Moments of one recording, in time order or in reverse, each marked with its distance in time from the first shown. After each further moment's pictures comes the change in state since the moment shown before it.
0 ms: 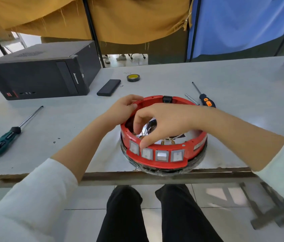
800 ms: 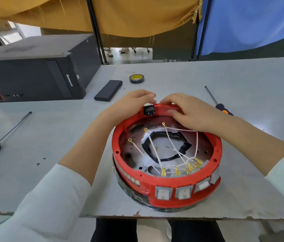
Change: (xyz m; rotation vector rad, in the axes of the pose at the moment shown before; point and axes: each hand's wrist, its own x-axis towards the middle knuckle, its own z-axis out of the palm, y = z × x) left_hand 0.074 0.012 -0.009 -0.037 -0.091 -0.013; right_hand 0.058 0.125 -0.032 -0.253 0.436 0.057
